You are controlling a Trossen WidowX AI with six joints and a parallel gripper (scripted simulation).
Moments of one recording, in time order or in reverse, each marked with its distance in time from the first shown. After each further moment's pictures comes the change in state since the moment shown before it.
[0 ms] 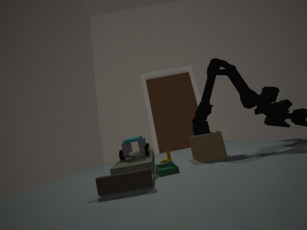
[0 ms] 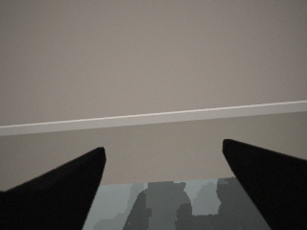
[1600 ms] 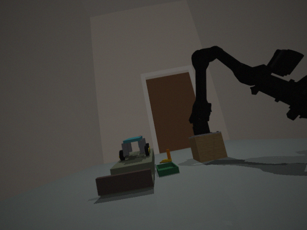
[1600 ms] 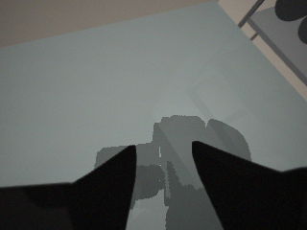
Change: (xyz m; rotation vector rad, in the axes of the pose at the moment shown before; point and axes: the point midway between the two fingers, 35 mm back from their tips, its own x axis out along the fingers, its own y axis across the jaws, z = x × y) arm -0.194 -0.287 -0.091 0.153 0.291 -0.627
